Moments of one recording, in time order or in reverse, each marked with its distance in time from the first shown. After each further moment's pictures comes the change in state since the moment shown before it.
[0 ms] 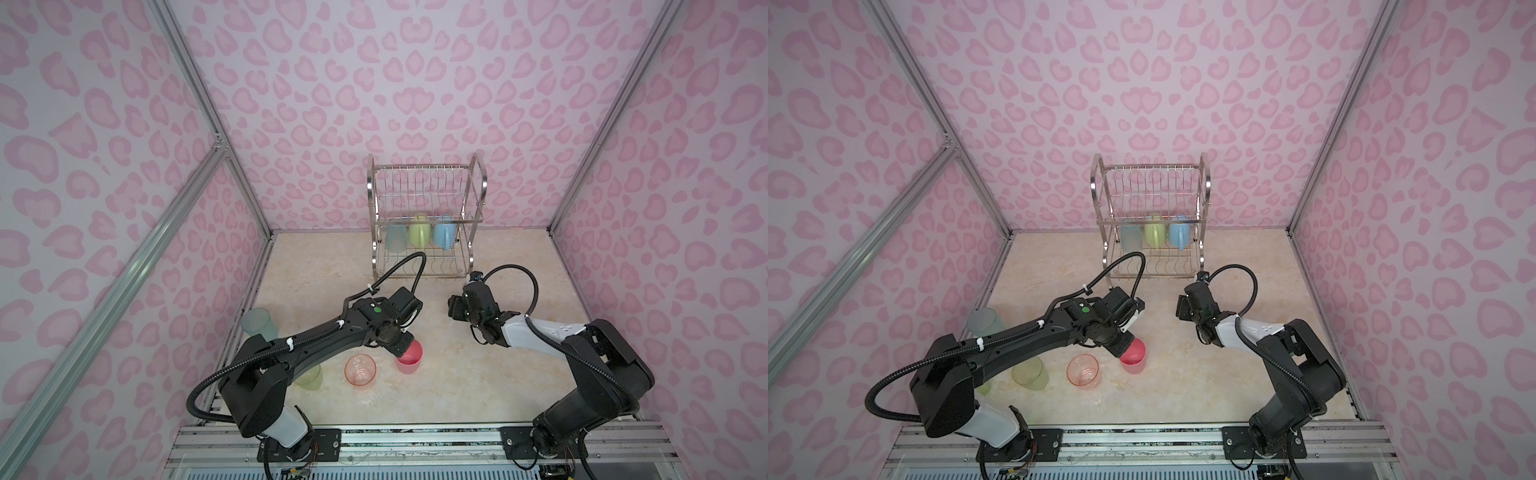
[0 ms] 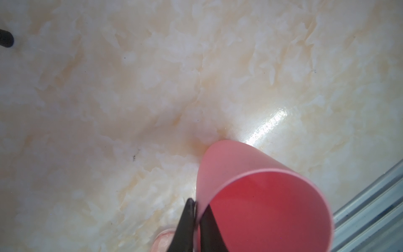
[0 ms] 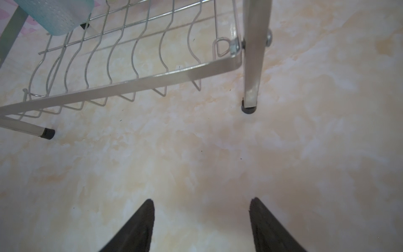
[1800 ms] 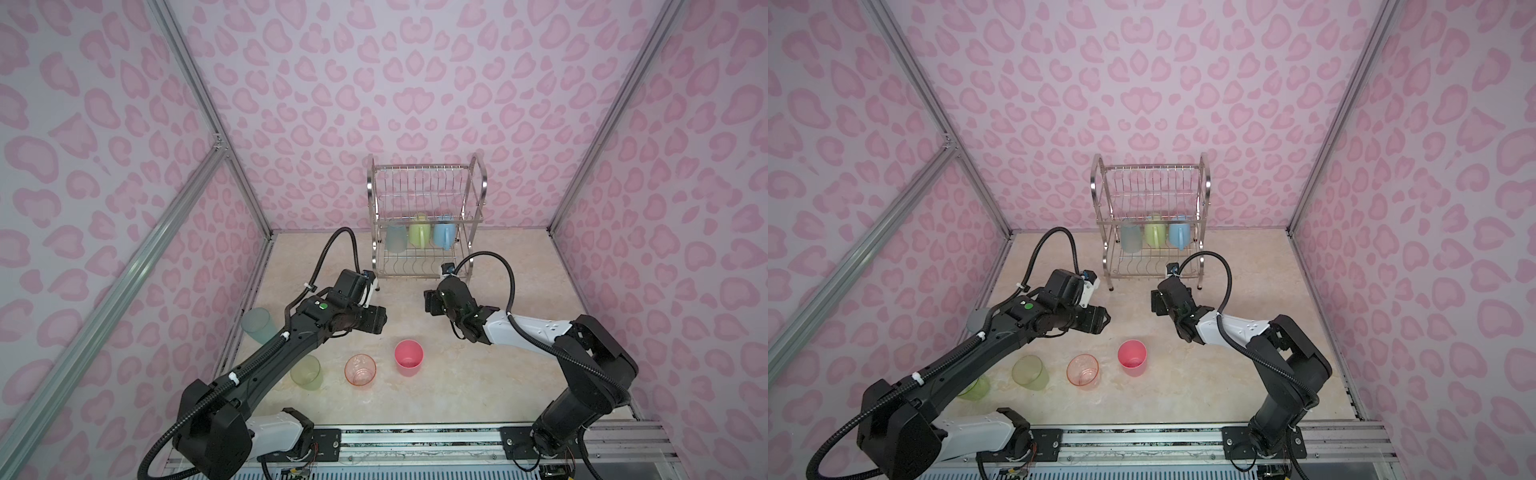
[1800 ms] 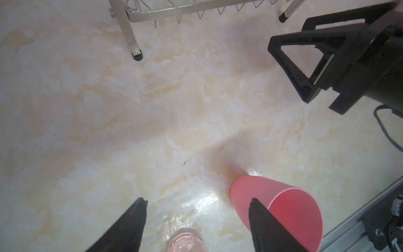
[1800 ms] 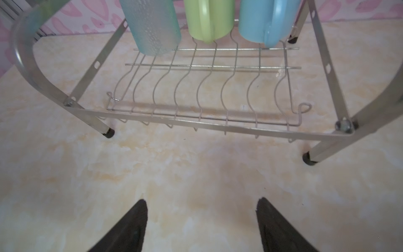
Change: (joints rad) left arm 0.272 -0.254 -0.111 0.102 0.098 -0.110; right arm 0.161 0.058 0.140 -0.006 0.102 -0.114
